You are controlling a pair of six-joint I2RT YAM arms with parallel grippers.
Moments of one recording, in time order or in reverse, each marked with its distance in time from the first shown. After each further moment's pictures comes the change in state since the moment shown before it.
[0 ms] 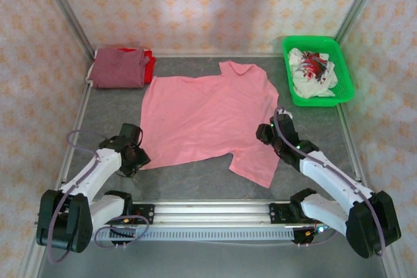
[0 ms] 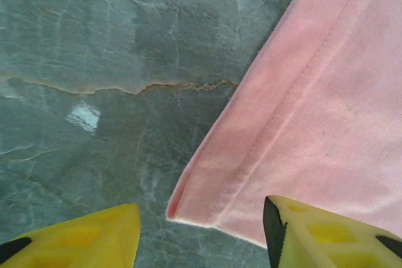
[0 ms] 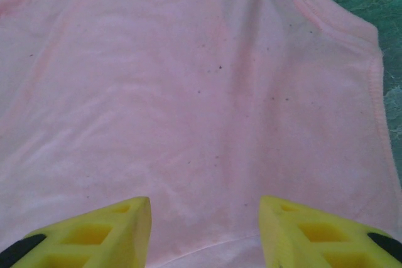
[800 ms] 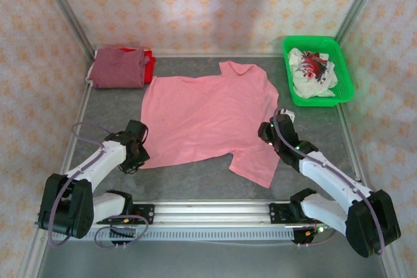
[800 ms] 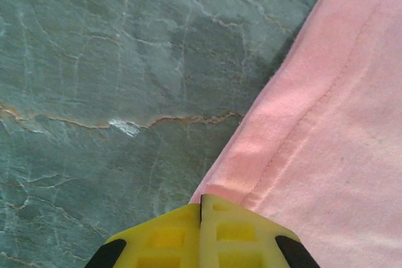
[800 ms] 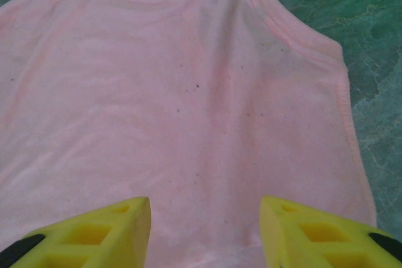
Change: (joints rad) left arm -0.034 0.114 0.038 0.013 -0.102 0.026; right arm 0.000 -0.018 -0.009 0.008 0.068 0.021
